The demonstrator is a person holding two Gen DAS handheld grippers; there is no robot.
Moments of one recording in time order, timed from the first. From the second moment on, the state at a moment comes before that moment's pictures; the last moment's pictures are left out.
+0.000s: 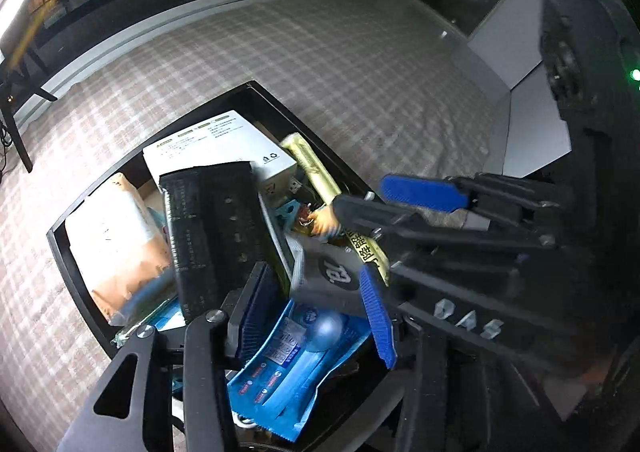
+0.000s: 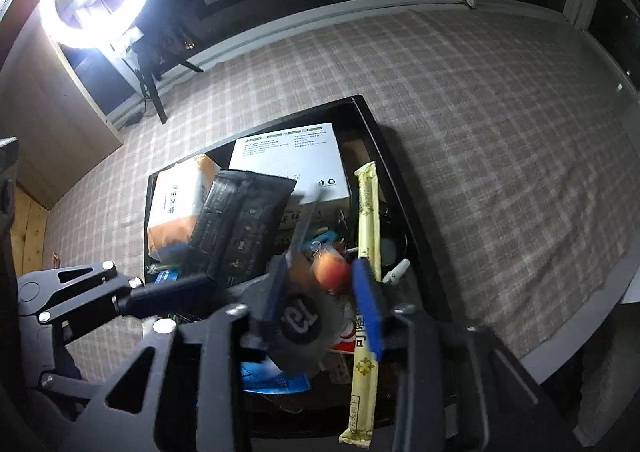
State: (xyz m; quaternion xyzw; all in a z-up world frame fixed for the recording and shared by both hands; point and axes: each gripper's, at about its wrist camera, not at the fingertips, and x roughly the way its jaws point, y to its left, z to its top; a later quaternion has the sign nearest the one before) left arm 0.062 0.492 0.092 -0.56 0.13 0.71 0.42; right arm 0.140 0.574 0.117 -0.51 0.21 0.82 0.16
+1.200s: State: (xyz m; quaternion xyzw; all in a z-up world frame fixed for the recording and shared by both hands) left arm -0.046 0.019 0.023 -0.60 0.10 0.79 0.11; right arm 0.089 0.361 0.120 -0.52 0.16 0.83 0.10
